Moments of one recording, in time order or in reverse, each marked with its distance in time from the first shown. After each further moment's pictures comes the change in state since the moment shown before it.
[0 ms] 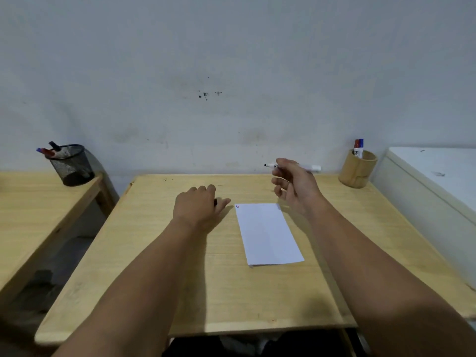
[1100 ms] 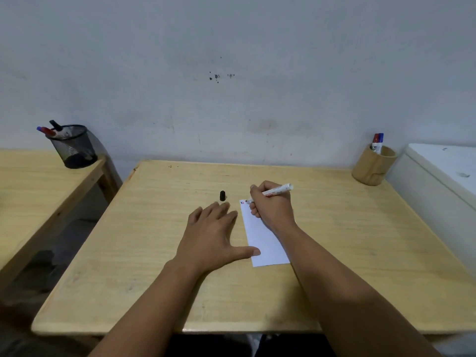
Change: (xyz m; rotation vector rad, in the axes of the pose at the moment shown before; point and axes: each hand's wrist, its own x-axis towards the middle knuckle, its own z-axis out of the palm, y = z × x) left_hand -0.089 0.015 -0.001 -0.294 -0.114 0.119; right_hand 0.003 0.102 0.029 -0.554 0.095 -0.216
